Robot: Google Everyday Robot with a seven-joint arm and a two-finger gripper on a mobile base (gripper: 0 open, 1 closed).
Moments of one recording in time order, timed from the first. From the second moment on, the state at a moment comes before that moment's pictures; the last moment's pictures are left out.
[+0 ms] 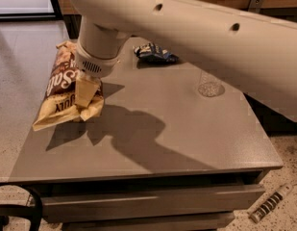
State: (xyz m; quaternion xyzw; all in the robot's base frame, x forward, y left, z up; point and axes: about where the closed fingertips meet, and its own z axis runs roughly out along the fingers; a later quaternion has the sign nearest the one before) arm 0.540 0.138 0.896 -0.64 0.73 0.06 0.24
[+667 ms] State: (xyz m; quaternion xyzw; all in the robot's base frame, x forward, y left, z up) arm 0.539 0.126 1.003 -0.66 0.68 0.04 0.32
